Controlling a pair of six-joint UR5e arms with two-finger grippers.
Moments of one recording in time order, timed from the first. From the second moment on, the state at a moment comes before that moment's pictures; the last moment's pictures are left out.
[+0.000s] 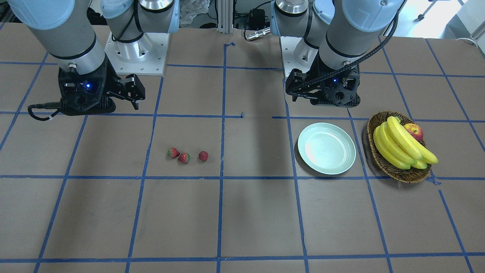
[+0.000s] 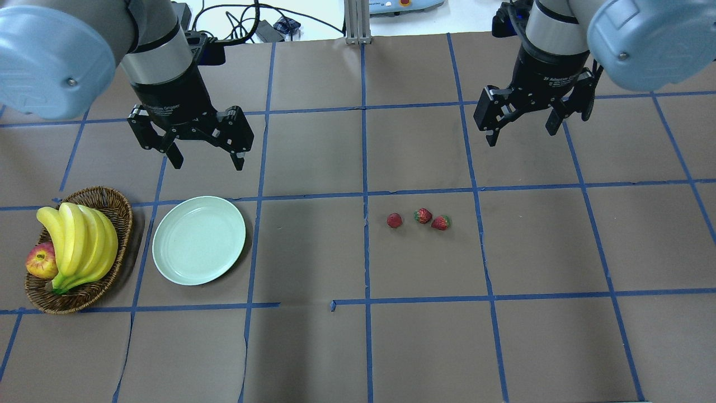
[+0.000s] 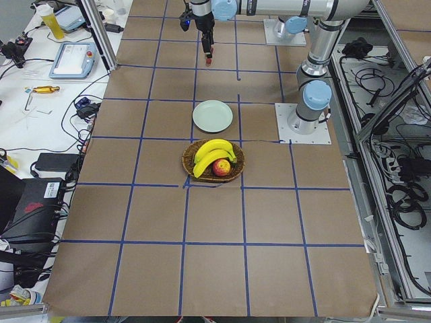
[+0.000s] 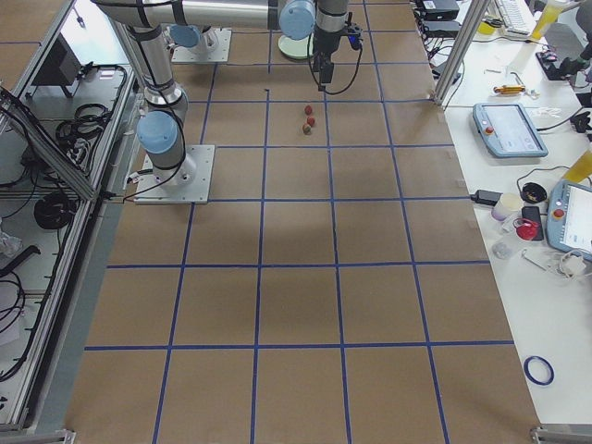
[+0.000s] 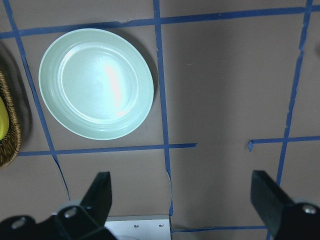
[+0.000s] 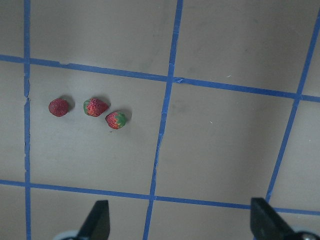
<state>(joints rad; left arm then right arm) -1.63 -1.64 -1.53 -1.71 1.60 -0.01 1.59 -1.49 1.54 -1.53 -1.61 -0.12</state>
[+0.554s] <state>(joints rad) -1.63 -1.65 -1.55 -1.68 1.60 0.01 1.59 -1.49 1.54 -1.52 -1.61 -0.12</state>
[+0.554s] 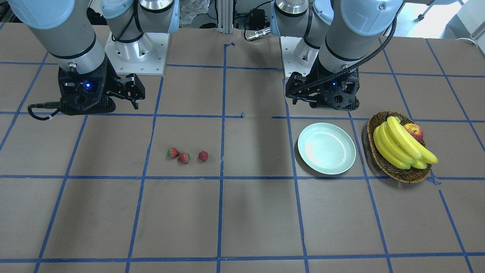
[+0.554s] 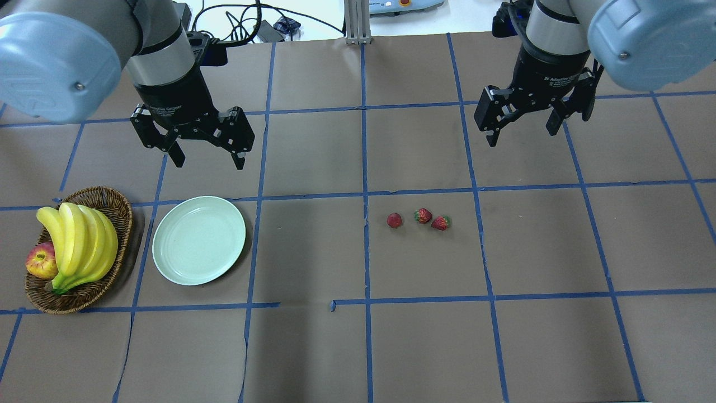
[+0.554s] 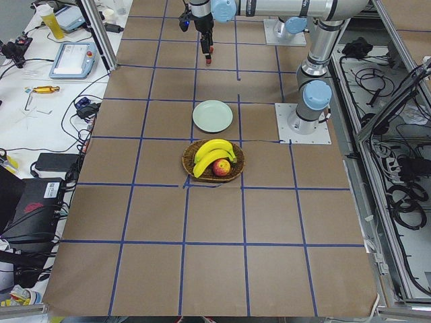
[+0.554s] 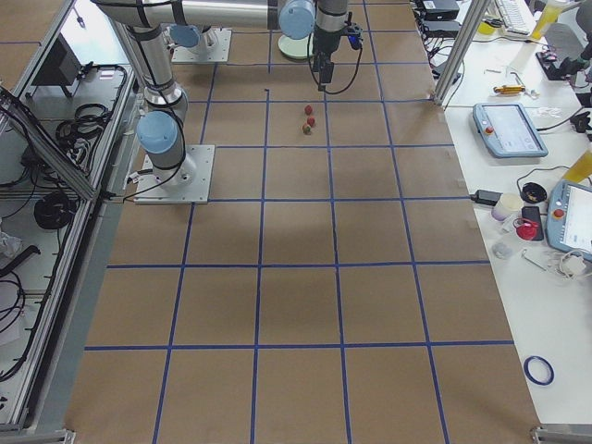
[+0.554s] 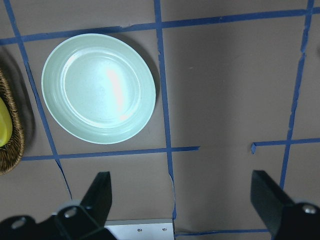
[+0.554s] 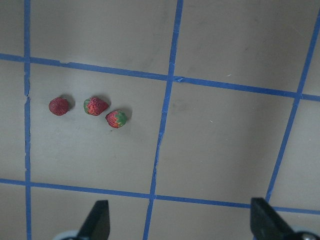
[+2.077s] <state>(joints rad) -1.63 -1.66 -1.58 -1.66 1.60 -0.01 1.80 -1.33 1.56 -1.74 -1.57 -0.08</state>
